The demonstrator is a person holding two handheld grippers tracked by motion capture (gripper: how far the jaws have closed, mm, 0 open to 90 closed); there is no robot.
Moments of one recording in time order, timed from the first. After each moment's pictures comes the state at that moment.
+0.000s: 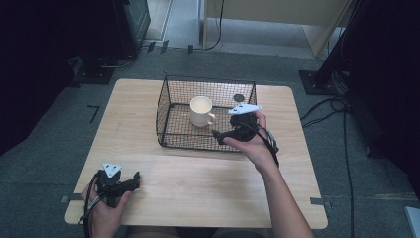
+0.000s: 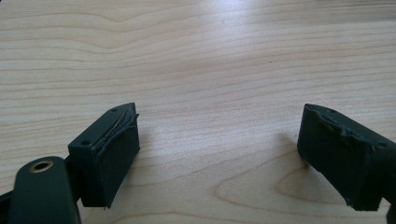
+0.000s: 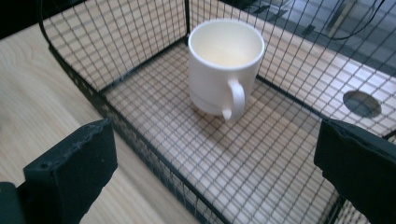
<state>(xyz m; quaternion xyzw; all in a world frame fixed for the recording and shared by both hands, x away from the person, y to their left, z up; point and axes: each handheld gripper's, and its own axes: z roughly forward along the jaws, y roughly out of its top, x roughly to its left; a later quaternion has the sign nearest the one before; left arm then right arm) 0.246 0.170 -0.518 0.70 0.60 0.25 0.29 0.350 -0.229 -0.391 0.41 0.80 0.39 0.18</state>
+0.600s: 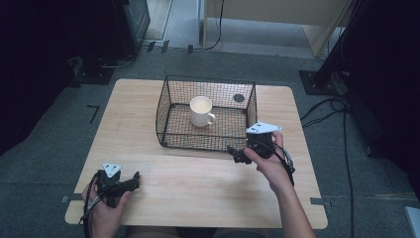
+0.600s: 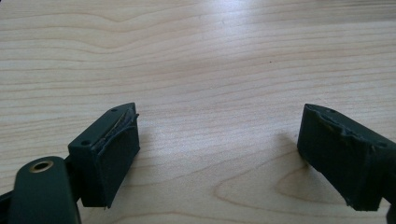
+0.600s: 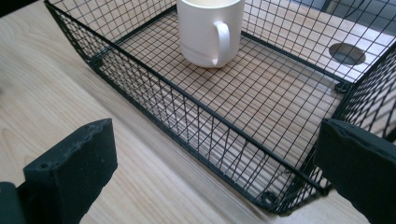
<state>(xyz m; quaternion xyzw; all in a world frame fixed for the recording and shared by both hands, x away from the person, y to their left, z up) 0.246 0.170 -0.518 0.70 0.60 0.25 0.29 0.305 -0.271 -0.415 0.43 0.79 0.40 0.18</state>
